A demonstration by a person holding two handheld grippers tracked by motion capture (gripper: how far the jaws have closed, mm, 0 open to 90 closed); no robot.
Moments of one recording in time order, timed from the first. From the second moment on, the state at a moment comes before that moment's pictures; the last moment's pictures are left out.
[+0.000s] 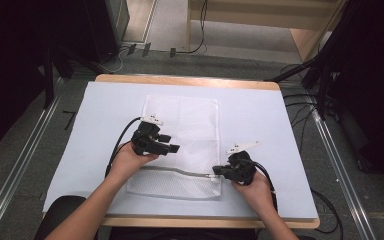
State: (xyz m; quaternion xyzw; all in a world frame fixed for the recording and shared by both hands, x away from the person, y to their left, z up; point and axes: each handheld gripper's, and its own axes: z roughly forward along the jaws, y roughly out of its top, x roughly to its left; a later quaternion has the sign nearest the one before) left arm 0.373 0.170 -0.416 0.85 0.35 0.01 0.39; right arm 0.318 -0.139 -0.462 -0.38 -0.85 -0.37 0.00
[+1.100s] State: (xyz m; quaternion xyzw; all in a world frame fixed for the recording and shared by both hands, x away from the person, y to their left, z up) left arm 0.353 0.152 -0.424 0.86 0.30 -0.03 0.40; right arm 0.307 -0.135 -0.468 -0.39 -0.85 -0.36 0.03
